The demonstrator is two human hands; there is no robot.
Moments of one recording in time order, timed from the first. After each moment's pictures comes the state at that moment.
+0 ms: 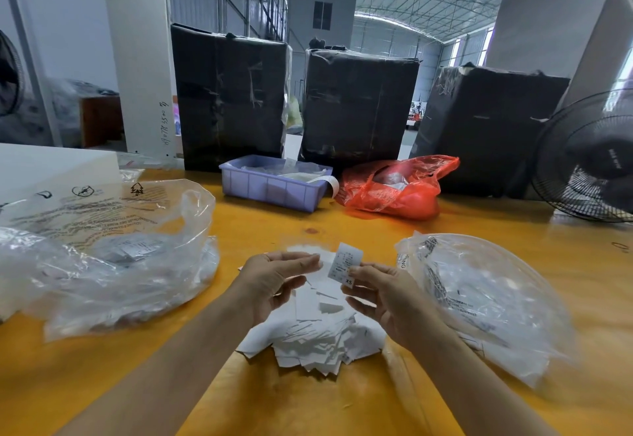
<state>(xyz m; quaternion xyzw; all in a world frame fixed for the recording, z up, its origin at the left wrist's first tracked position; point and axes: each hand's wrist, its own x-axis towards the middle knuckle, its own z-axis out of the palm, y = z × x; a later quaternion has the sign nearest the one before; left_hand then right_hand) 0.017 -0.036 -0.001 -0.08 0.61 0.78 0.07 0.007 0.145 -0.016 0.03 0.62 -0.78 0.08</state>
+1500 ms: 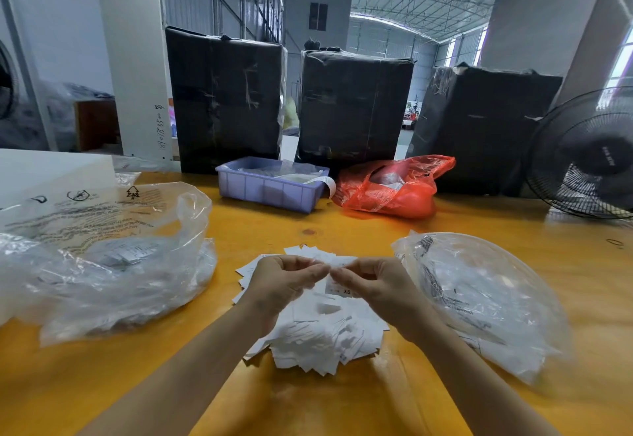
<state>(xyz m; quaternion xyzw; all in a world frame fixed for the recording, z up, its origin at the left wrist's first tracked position) 0.022 -0.021 -0.009 0.02 0.68 0.73 0.00 0.017 0.147 -0.006 -0.18 0.80 -0.57 -0.06</state>
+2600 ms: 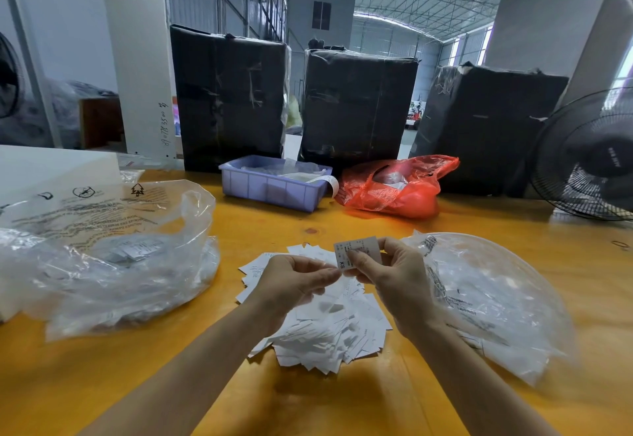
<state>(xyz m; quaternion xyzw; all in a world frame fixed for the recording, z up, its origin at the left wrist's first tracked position) 0.025 -0.018 -0.005 0.03 0.69 0.72 0.04 0.025 0.138 0.005 -0.12 0.71 -0.68 -0.14</state>
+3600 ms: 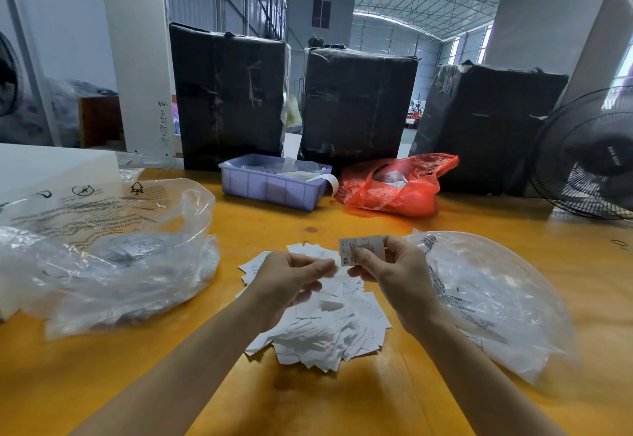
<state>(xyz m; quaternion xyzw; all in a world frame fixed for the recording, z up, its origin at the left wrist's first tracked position) 0.024 -0.021 -0.002 0.02 0.69 0.73 0.06 0.020 0.143 0.005 -0.11 0.73 -0.66 -0.14</state>
